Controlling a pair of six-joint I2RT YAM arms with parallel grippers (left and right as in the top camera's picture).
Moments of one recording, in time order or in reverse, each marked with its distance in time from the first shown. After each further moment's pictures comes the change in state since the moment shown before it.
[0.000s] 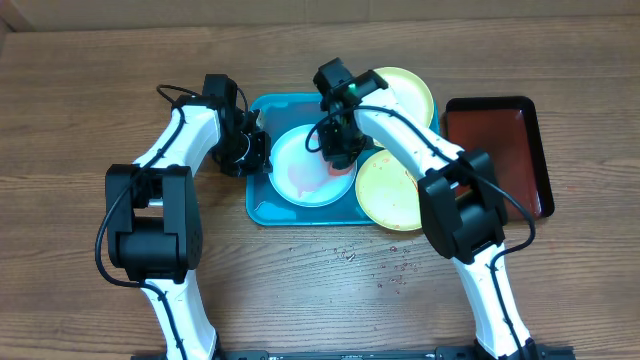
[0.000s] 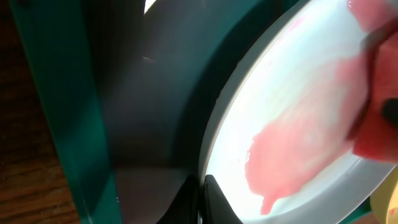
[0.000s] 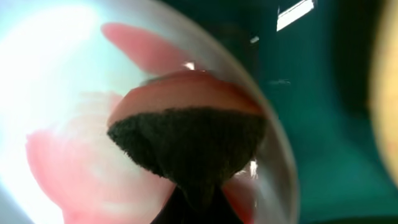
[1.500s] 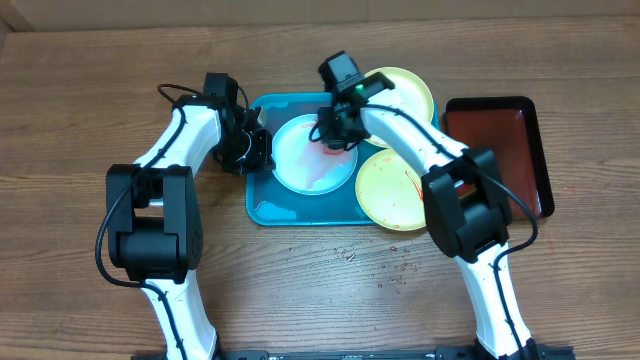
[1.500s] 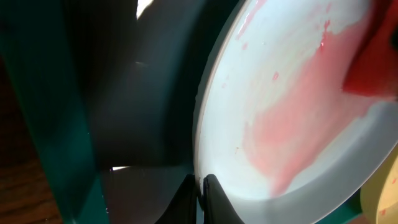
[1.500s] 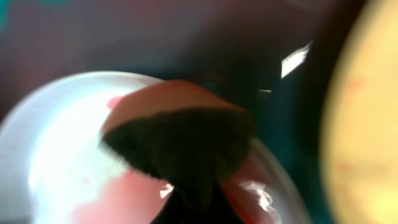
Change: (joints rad) left arm -0.003 0.000 0.000 0.022 0.023 -0.001; right arm -0.013 -0.015 -0.051 0.267 0.035 0.097
